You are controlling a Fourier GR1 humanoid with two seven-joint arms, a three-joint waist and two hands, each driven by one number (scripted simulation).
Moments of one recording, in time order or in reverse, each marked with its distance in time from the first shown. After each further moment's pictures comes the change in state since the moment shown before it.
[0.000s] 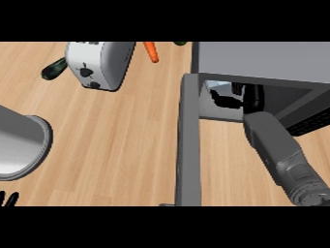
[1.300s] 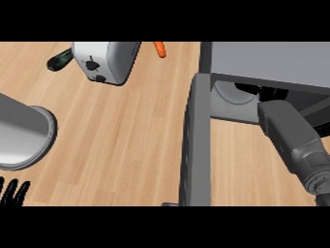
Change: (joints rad) left arm -0.083 0.012 -0.004 0.061 -0.020 -0.008 0.011; right arm -0.086 -0.087 -0.072 0.083 0.029 -0.322 0.027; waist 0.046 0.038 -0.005
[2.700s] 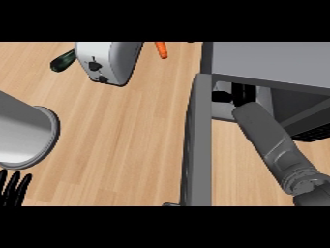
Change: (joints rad) left arm -0.053 0.012 0.011 0.023 -0.029 0.006 -0.002; right arm -0.040 0.114 0.145 0.036 0.167 0.163 0.132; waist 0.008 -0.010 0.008
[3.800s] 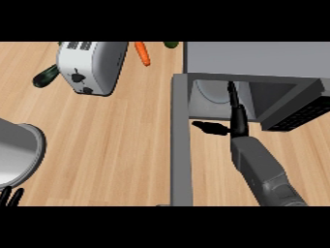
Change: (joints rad) left arm 0.095 -0.012 0.014 -0.046 0.004 -0.026 -0.006; right arm 0.254 0.087 -0.209 -0.099 -0.204 0.419 -0.368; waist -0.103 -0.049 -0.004
